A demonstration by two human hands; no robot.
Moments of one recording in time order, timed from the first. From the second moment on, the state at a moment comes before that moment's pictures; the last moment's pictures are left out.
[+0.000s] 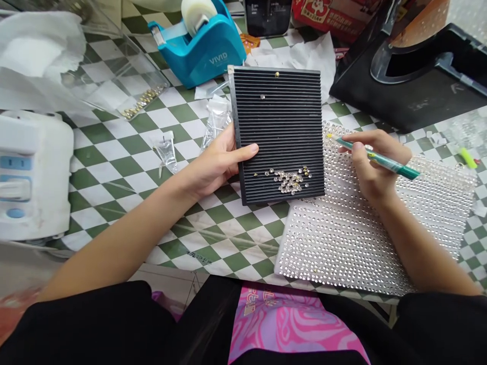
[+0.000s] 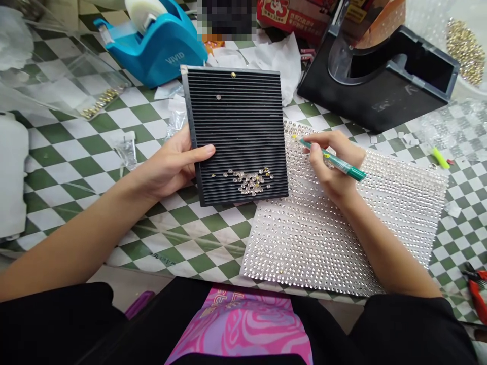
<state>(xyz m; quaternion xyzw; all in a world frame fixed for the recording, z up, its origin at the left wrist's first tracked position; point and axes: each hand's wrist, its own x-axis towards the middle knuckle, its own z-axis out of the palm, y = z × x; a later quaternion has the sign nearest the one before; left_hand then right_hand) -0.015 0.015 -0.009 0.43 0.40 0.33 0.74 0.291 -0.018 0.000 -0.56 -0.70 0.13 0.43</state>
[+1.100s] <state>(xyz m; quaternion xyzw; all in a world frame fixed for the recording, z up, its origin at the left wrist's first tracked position) -0.010 0.021 -0.018 0.46 0.36 0.35 0.73 0.265 -0.047 0.006 -0.45 -0.76 0.21 0.42</state>
